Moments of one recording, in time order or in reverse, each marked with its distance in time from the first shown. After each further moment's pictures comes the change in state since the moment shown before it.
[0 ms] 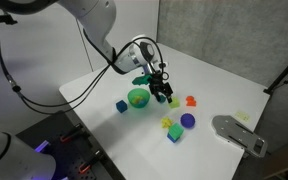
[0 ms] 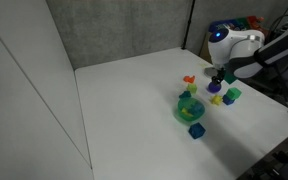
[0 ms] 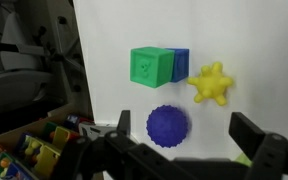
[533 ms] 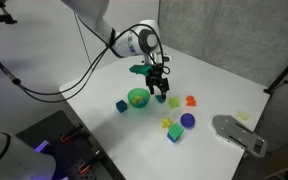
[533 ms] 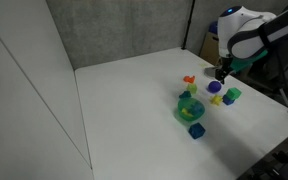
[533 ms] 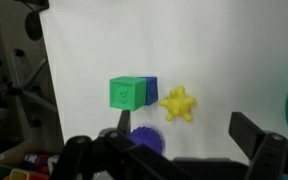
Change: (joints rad) arm -0.038 -0.111 0.028 -0.010 0.352 -0.103 -0.273
